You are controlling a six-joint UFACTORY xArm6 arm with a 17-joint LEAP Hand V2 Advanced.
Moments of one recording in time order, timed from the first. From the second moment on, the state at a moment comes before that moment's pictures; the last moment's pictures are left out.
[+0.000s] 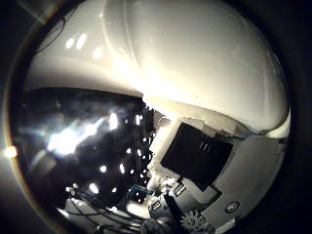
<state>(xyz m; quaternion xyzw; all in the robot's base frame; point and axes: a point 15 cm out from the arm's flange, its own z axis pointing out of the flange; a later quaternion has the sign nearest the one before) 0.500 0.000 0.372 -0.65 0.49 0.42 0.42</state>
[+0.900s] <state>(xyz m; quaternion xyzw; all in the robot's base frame) 0.421 0.131 0.401 -0.72 0.46 0.47 0.21</state>
